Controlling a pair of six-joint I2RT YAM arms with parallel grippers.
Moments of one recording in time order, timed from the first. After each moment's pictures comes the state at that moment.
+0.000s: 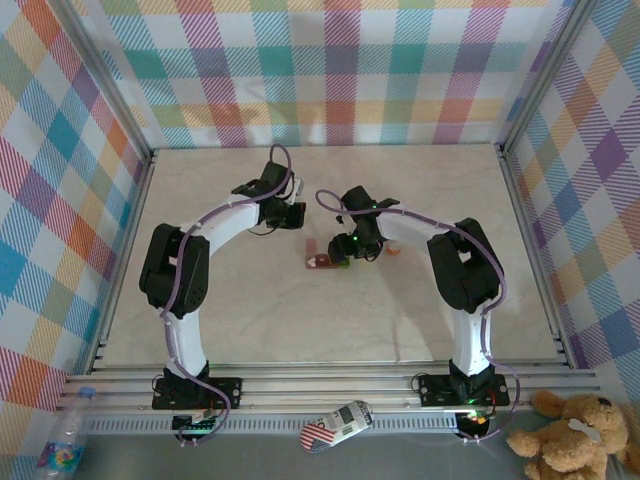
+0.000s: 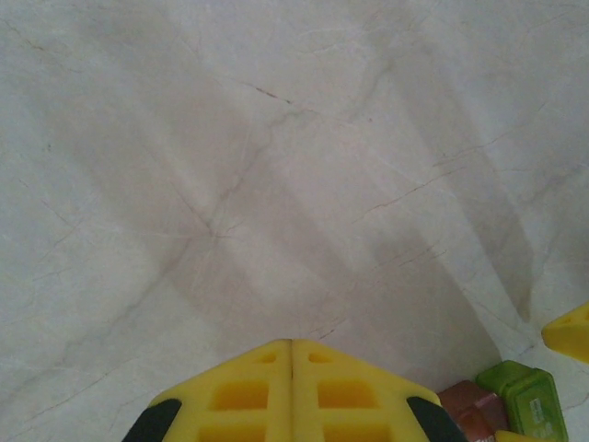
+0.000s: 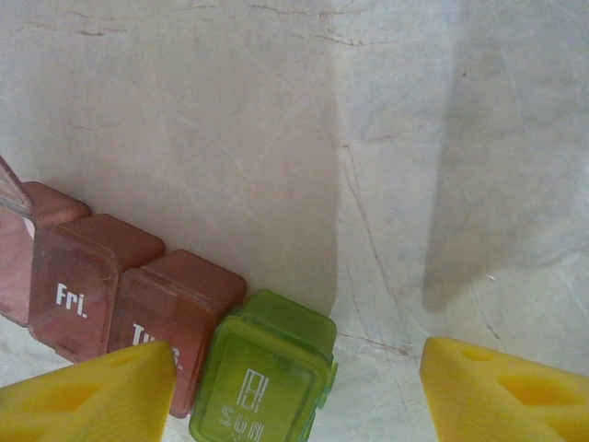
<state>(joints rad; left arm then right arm) -0.41 1.94 1.45 -0.53 0.18 -0.26 0.58 1.99 1.39 -0.68 -0.21 0.26</state>
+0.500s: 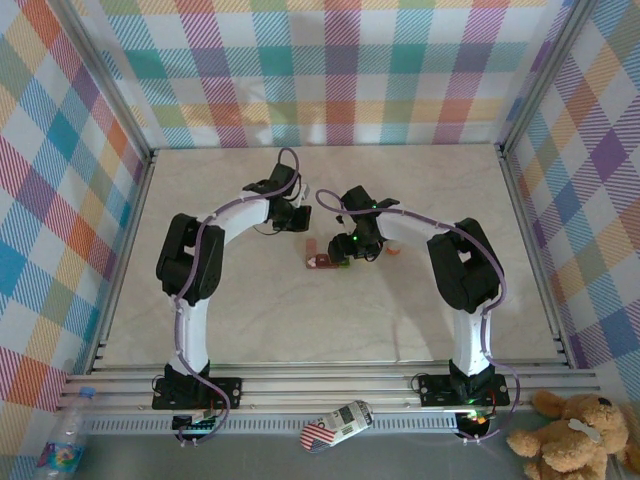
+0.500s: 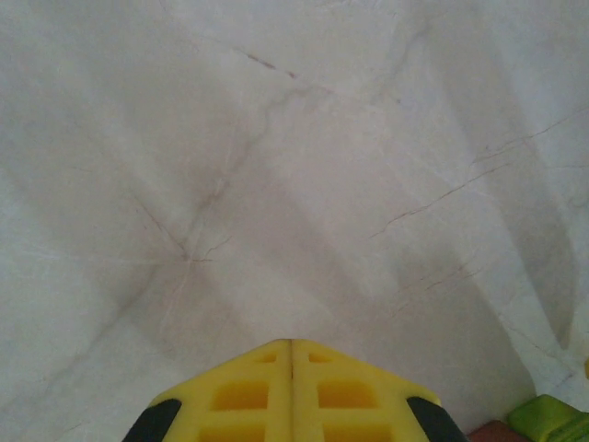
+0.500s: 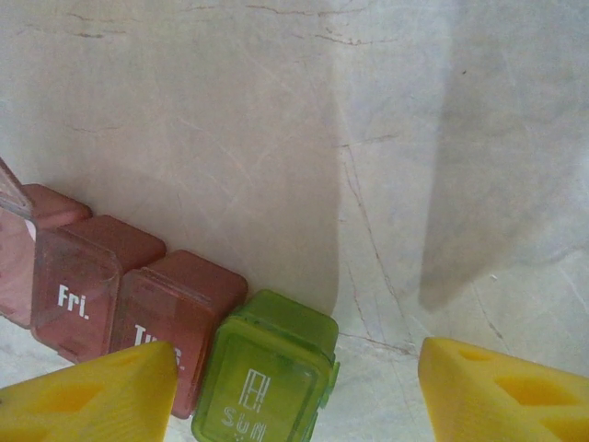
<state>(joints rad) -0.42 2.08 1.55 -0.57 0.22 -0.27 0.58 1.99 1.39 -0.68 -0.21 0.27</state>
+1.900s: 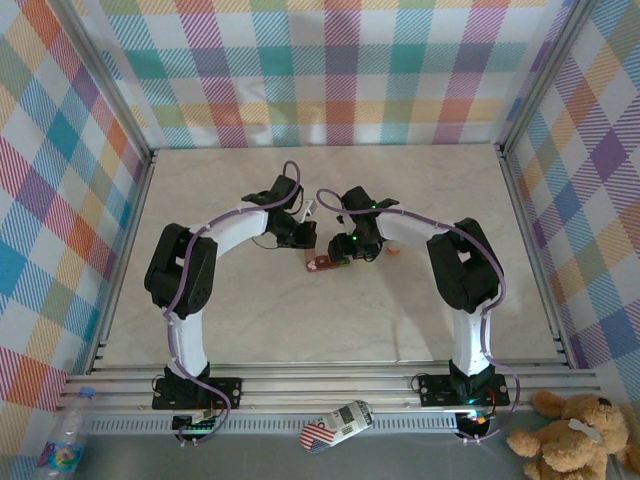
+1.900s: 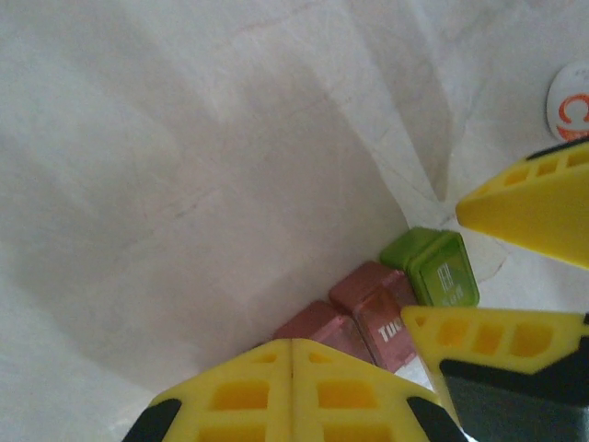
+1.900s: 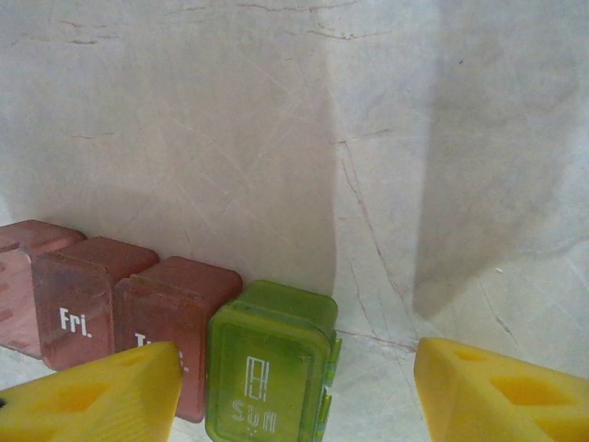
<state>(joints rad) -0.48 1.94 1.39 -0.60 0.38 -0.29 0.58 1.99 1.39 -0.68 -0.21 0.31</state>
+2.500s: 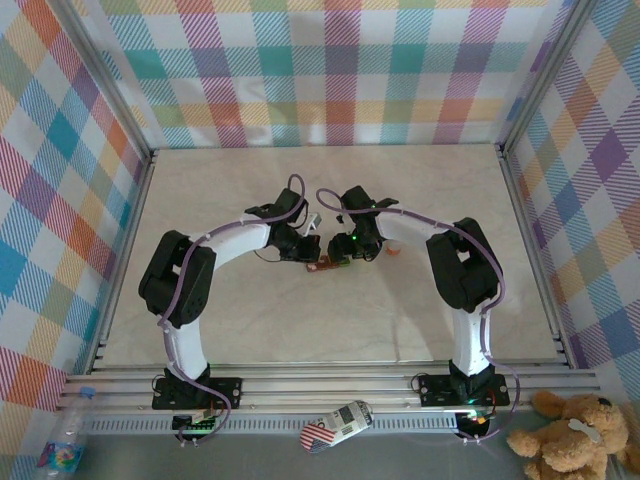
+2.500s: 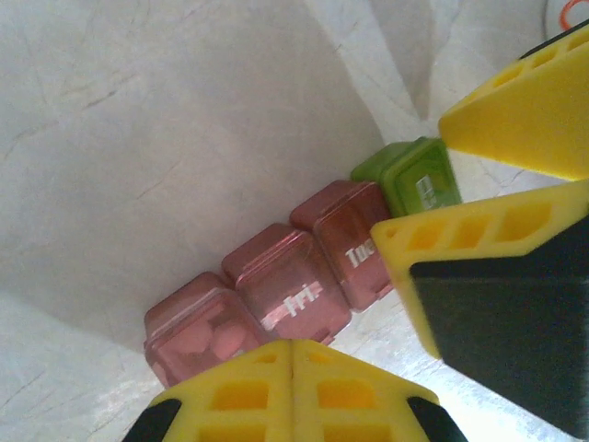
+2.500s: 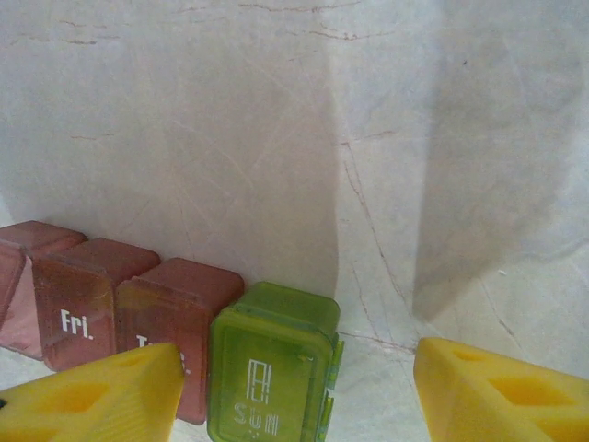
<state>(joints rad) -0.53 1.87 1.25 -0.55 0.38 -0.33 0.58 2.00 1.40 -0.69 -0.22 0.31</state>
